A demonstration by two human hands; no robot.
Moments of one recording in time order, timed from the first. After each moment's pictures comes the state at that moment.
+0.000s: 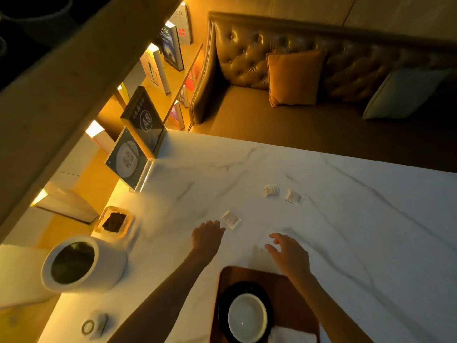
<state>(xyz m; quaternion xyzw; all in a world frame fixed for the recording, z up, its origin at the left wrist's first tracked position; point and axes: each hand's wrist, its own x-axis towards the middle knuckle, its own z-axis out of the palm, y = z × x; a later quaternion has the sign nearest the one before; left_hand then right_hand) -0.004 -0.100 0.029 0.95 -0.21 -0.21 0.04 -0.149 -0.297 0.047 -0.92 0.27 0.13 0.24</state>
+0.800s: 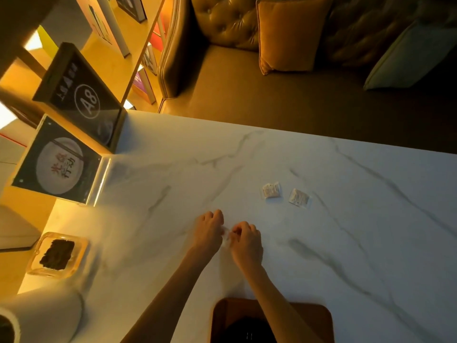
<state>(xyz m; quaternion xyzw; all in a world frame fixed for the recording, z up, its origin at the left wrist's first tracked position) 0.069 -0.152 -0.075 0.91 -0.25 -0.26 0.18 -0.018 -0.243 -0.059 -0.86 0.39 0.05 0.31</state>
